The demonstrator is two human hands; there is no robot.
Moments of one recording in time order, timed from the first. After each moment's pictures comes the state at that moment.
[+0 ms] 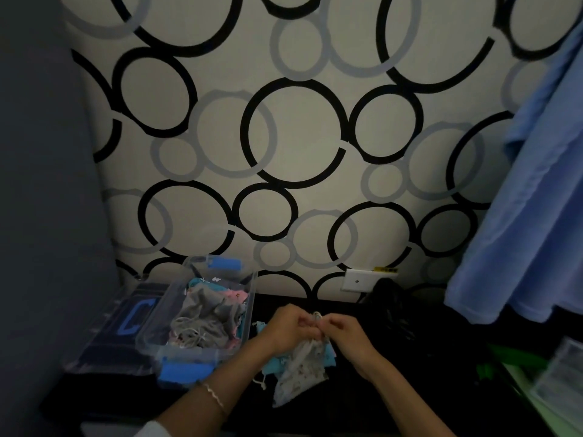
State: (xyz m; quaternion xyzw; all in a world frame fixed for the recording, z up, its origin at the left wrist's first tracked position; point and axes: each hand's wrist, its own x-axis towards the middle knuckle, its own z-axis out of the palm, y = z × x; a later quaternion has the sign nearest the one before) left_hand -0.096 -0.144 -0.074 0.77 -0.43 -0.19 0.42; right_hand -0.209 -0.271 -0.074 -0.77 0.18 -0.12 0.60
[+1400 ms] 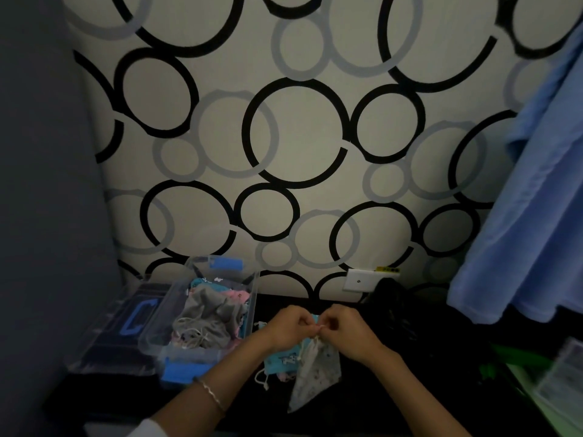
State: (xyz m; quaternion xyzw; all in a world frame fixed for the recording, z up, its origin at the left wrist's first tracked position) left_hand -0.094 -0.142 -0.068 0.78 -0.42 -0.24 0.40; right_hand -0.197 -0.283 -0.062 -0.94 0.11 -0.12 0.31
